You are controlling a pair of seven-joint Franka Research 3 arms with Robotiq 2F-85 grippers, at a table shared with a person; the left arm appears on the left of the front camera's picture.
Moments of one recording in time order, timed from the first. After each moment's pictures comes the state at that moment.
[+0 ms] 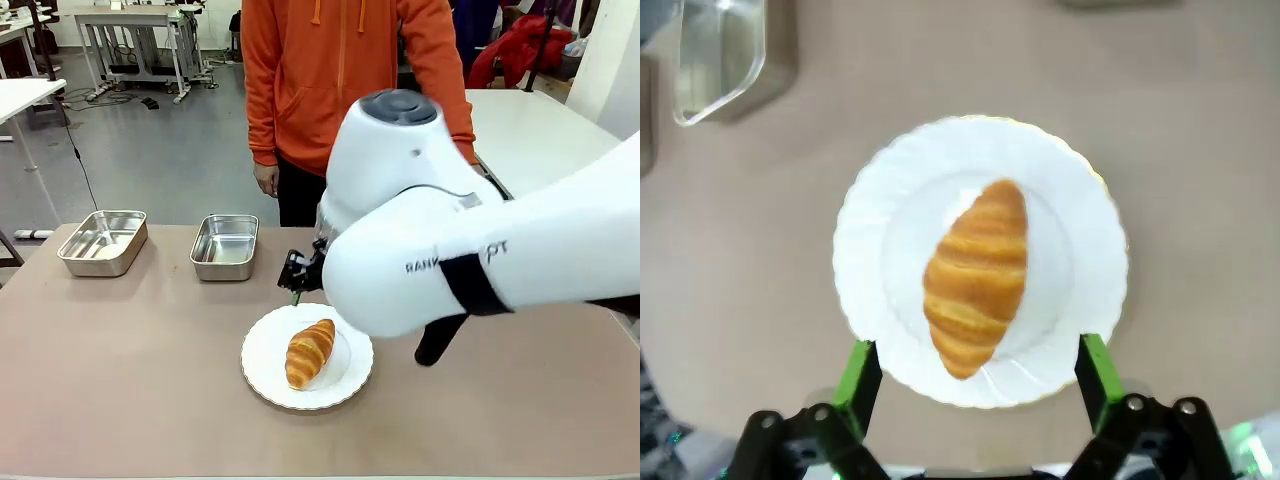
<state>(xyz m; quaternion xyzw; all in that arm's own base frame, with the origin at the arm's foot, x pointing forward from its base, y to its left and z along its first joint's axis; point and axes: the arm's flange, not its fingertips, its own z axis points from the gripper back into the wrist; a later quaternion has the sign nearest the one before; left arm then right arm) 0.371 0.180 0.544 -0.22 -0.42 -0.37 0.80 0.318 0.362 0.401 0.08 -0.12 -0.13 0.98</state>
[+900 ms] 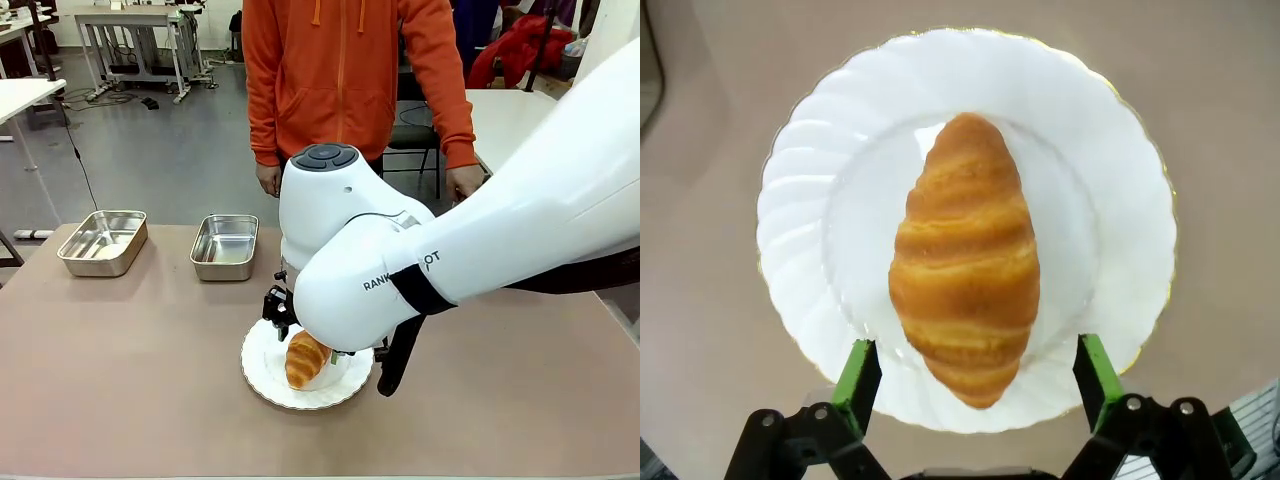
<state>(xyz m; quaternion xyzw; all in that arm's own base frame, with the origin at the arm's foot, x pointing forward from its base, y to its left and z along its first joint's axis) 0.371 0.180 0.544 -0.22 -0.42 -0.37 0.80 0.328 0.400 0.337 0.04 -0.05 -0.24 0.97</state>
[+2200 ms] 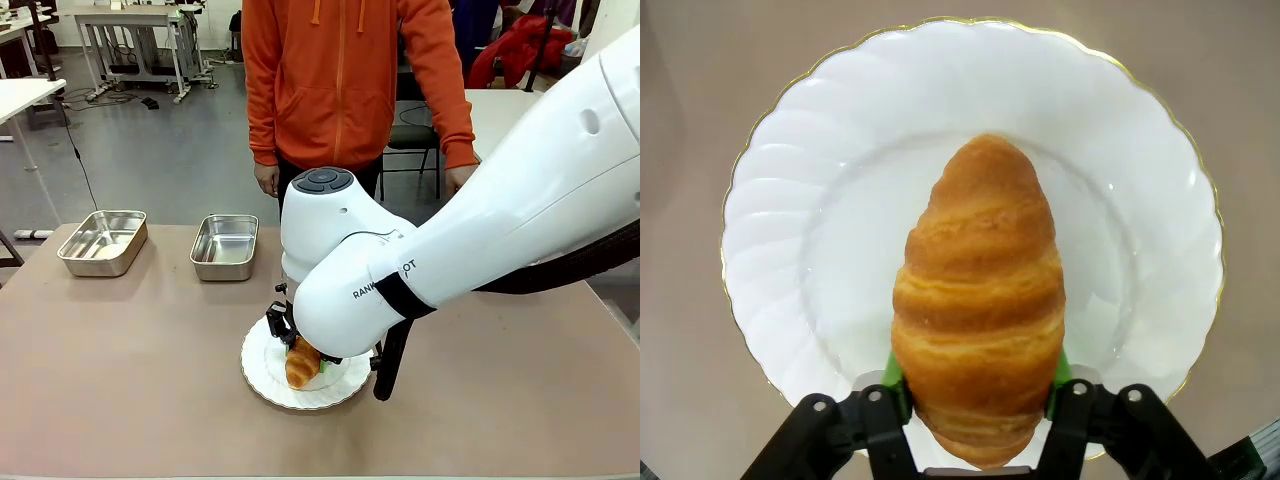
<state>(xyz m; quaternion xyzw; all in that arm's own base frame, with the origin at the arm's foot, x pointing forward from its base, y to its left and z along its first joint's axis) 0.371 0.180 0.545 -0.22 -0.42 -0.37 0.80 0.344 0.403 0.303 0.03 -0.03 -0.24 0.97</state>
